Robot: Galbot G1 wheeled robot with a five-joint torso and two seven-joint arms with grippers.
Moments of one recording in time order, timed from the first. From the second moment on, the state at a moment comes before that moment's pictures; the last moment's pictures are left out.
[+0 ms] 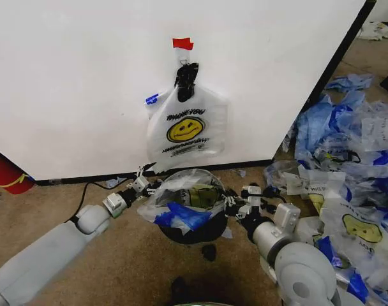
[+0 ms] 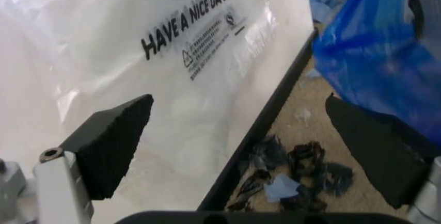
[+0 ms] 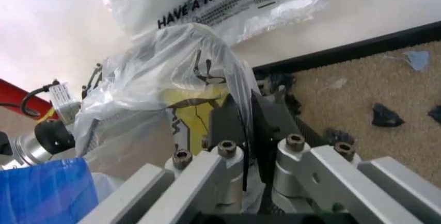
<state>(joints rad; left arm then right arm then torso) 0.68 -0.75 0.20 -1.36 -0.38 -0.51 0.26 -1.26 1.07 0.16 2.38 0.97 -0.50 0.55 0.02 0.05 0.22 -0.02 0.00</state>
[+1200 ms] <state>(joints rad) 0.87 -0.51 -0.09 -1.76 -0.48 -0.53 0.36 -1.28 1.21 0.23 2.20 0.77 -0.36 0.39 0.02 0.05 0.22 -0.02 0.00</state>
